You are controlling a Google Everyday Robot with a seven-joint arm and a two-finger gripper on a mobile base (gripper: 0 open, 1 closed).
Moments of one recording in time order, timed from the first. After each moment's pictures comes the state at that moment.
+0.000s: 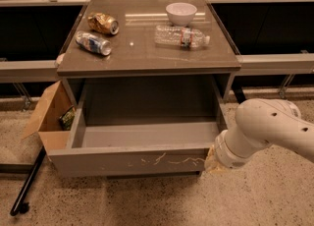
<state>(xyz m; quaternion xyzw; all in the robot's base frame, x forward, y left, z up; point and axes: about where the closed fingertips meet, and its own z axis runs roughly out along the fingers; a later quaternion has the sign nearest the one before) 0.441 -0.178 0.637 -0.71 0.69 0.06 0.12</state>
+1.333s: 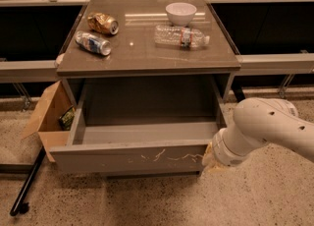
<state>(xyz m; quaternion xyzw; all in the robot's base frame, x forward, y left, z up) 0.452 -0.173 0.635 -0.72 0.68 0.06 0.14</state>
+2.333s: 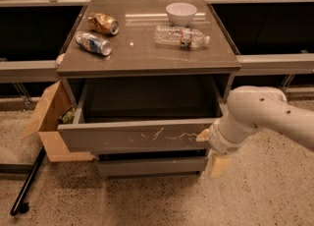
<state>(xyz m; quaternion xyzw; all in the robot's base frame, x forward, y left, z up) 0.479 -0.171 0.631 -0.74 0.66 0.06 0.12</state>
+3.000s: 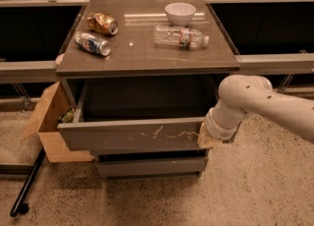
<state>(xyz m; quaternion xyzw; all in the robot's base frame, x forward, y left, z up) 0.538 -0.179 0.615 -0.74 0.66 0.05 0.11</state>
